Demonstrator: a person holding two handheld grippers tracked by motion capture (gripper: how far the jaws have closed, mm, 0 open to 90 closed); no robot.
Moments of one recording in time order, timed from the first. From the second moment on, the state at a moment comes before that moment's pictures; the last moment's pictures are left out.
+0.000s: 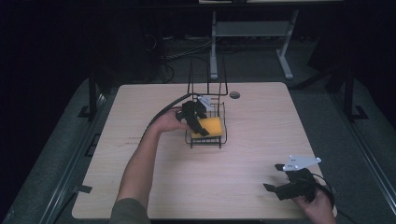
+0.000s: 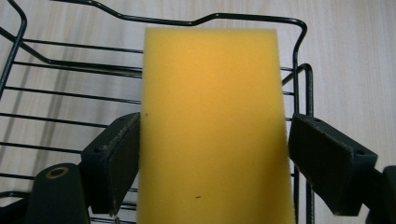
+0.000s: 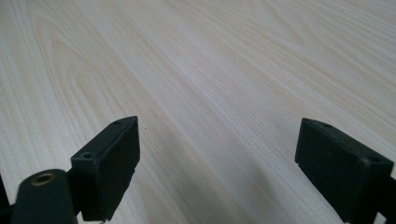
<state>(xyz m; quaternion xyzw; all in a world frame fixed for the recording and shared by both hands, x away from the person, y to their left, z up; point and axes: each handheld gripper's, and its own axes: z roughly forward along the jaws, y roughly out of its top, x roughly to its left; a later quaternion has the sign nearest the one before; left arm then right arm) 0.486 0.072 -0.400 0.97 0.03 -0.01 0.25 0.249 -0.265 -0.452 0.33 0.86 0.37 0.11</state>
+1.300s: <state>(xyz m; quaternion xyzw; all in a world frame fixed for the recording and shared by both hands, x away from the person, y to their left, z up) 0.447 0.097 -0.386 0.97 0.02 0.01 0.26 0.250 -0.260 -0.451 0.32 0.87 0.36 0.11</state>
